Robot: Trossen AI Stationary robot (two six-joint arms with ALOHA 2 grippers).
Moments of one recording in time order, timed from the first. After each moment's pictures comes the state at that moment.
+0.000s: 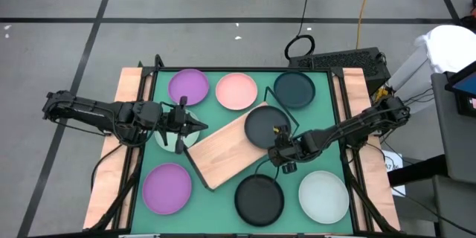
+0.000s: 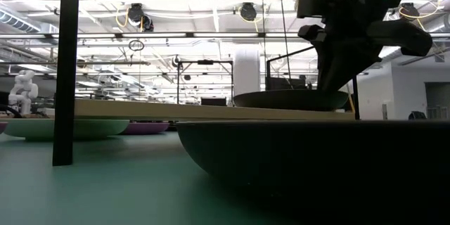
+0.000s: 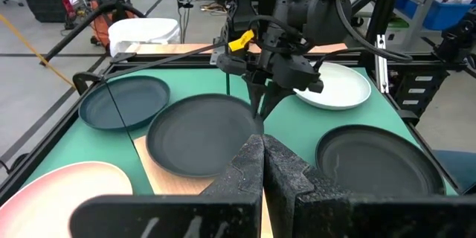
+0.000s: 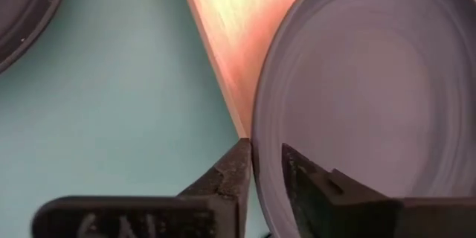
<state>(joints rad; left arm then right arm) -0.16 0.90 0.78 -0.16 -0.14 -0.03 0.31 1.54 0.97 -0.68 0.34 0.01</state>
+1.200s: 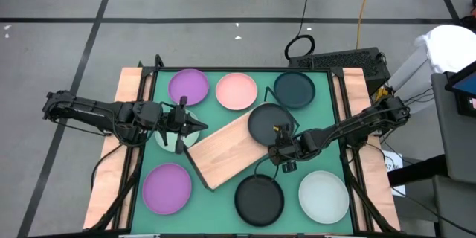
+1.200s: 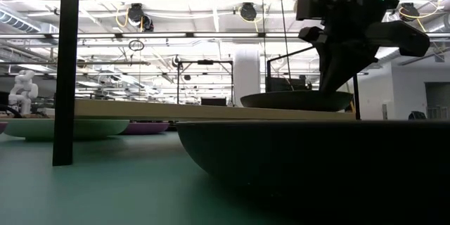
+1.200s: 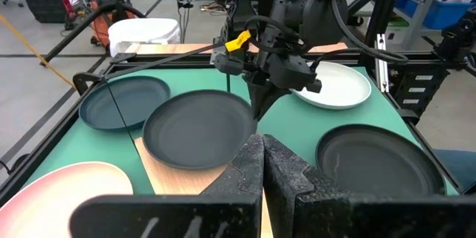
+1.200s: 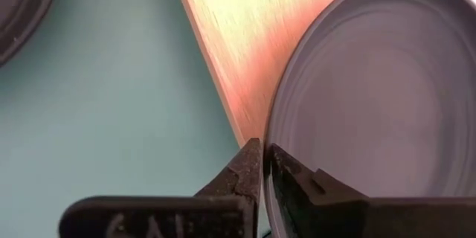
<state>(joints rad) -0.16 0.90 0.78 -0.16 -0.14 -0.03 0.30 1.54 0.97 -0.69 0.33 0.01</state>
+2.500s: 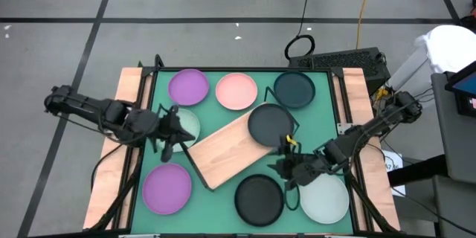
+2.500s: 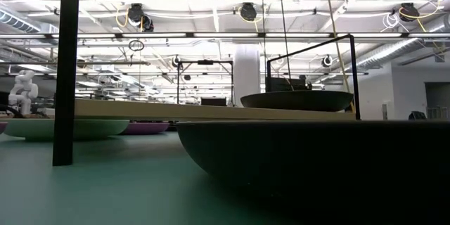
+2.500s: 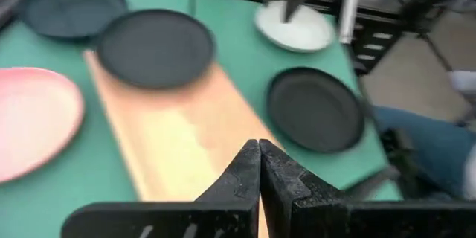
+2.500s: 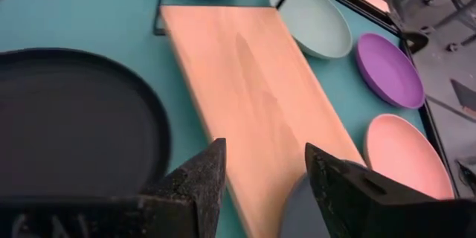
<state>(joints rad) -0.35 0.90 0.94 -0.60 -0.17 -0.34 0.56 1.37 0.98 -0.39 0.57 0.01</state>
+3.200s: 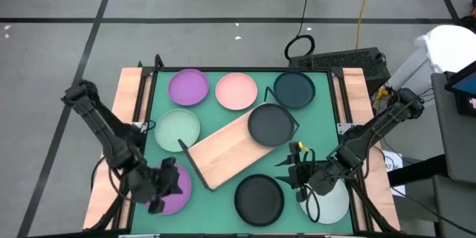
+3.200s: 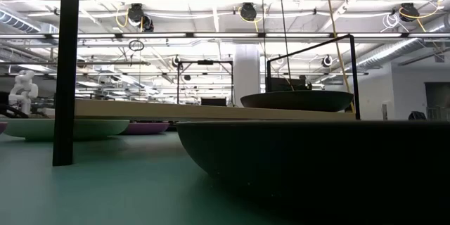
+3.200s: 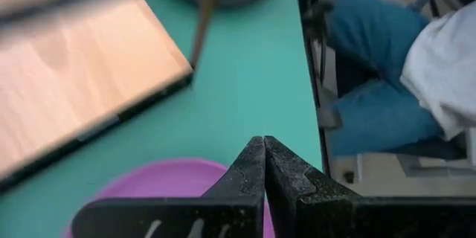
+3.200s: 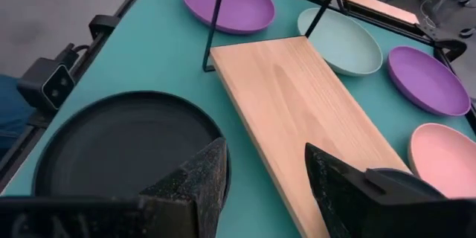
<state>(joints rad) -0.89 1.26 0.94 -0.59 -0.25 -0.83 0.69 1.30 0.98 -0.39 0.58 0.17</state>
